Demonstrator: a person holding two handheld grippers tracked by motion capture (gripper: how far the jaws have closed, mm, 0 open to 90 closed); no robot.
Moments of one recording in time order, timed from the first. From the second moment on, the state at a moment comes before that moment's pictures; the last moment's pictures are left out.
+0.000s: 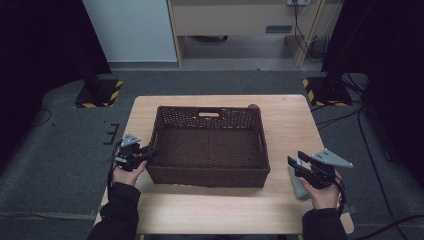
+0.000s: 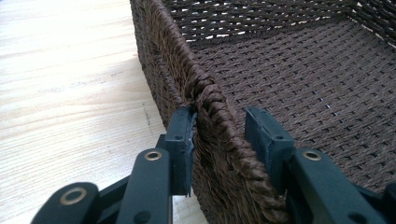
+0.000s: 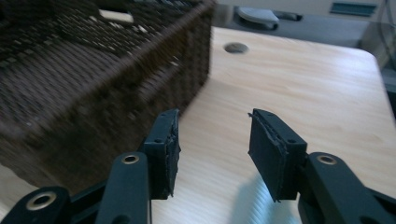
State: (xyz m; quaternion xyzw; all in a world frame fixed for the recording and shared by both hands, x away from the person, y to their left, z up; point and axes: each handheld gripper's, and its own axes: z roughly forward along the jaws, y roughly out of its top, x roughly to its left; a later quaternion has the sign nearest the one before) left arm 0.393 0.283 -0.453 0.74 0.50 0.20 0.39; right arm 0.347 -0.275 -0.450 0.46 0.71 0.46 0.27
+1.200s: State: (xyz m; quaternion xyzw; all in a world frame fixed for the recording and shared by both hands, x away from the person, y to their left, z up) left arm 0.379 0.288 -0.449 0.74 0.49 0.21 0.42; right arm 0.383 -0.205 -0.443 0.42 0.76 0.45 0.21
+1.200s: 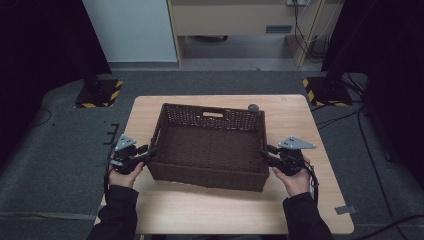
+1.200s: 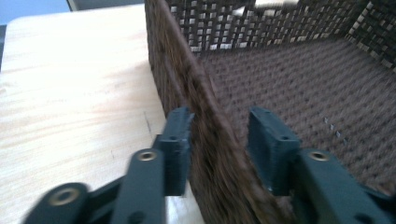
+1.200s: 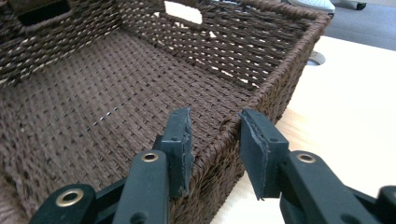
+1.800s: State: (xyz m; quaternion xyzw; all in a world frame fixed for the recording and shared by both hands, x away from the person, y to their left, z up) left arm 0.391 0.290 -0.450 0.73 0.50 0.22 0.41; right arm 0.394 -0.202 -0.447 0.43 0.75 0.46 0.20
